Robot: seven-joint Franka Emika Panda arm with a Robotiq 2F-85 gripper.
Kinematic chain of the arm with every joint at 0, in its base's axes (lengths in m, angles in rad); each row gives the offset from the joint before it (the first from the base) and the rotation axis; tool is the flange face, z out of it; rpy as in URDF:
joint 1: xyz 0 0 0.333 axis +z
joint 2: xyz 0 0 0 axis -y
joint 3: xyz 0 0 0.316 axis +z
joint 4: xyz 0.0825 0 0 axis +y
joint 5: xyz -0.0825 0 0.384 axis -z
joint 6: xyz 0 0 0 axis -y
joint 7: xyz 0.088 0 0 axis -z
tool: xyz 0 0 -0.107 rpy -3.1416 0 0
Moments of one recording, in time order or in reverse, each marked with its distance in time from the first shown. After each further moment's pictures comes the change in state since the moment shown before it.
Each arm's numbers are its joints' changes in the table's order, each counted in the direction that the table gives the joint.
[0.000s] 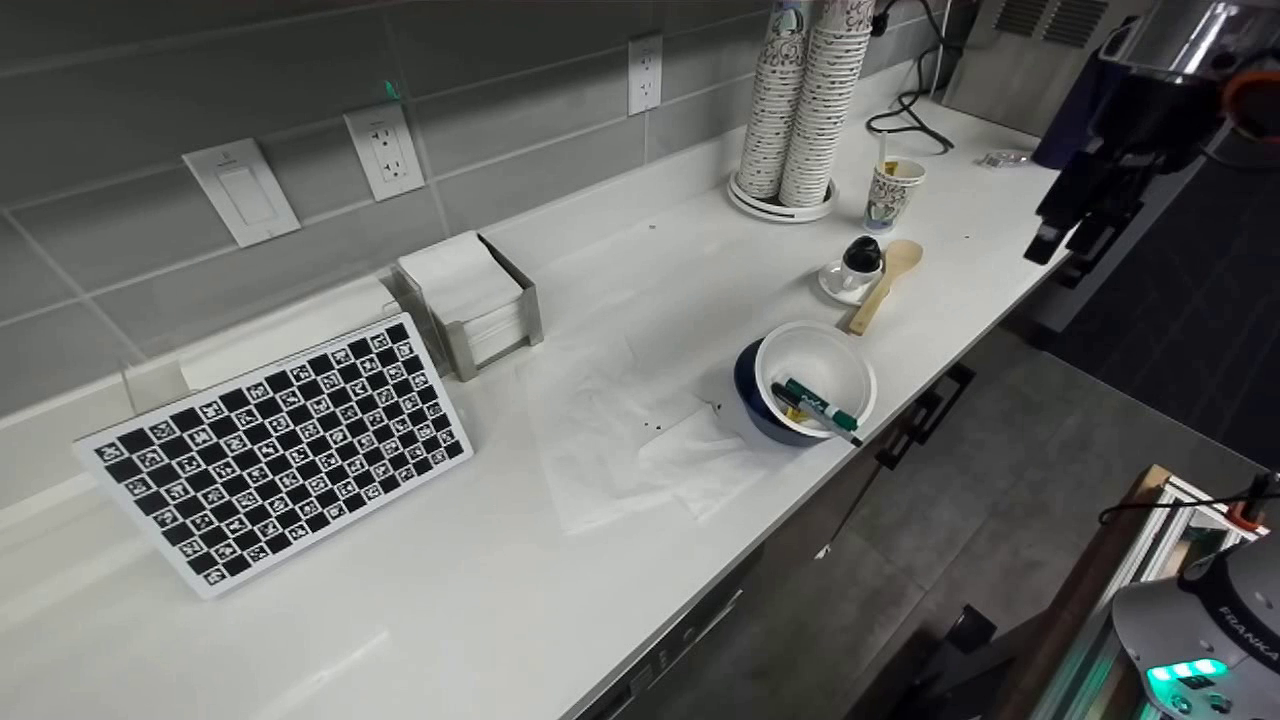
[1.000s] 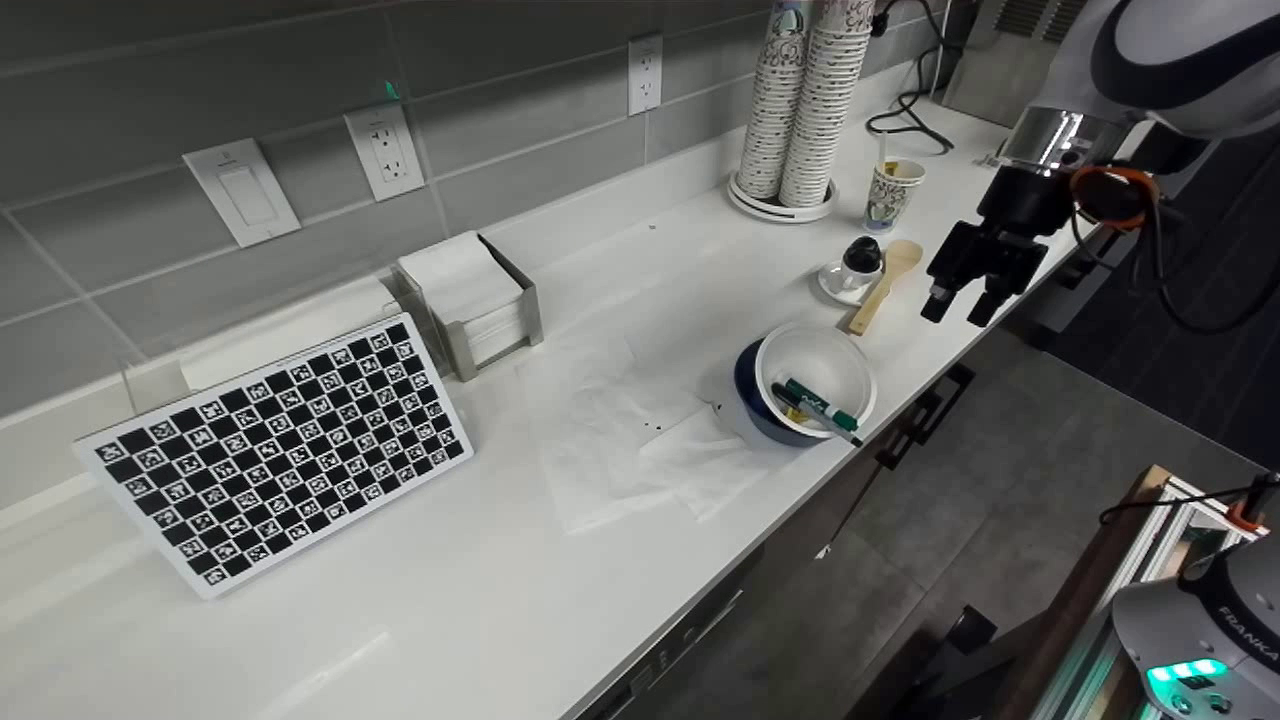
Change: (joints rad) arm 0.023 -0.222 0.036 0.062 -0.291 0.204 -0.005
